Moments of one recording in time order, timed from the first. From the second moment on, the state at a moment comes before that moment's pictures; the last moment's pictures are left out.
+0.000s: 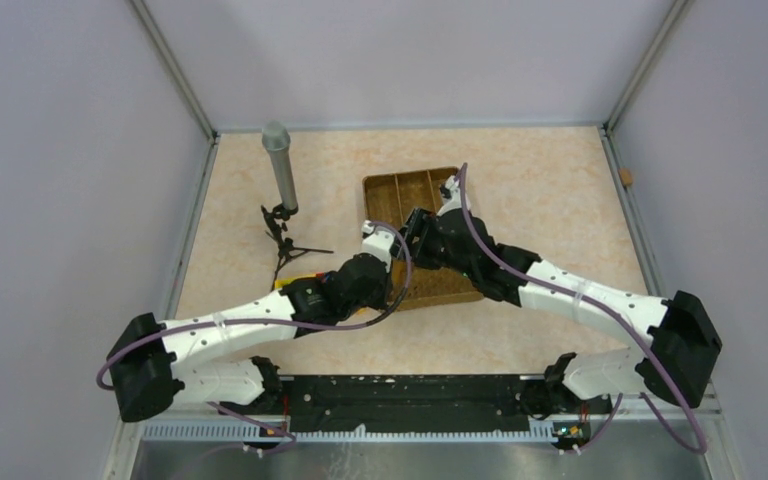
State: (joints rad) left arm -1.02 1.14 0.74 -0.24 -0.32 -0.49; right arm 0.93 1.27 0.94 -0.08 0.16 0.95
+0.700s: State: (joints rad) left arm -1.09 1.24 0.79 -0.30 -0.44 -0.40; right arm 0.90 1.32 0.91 -0.09 0.13 0.97
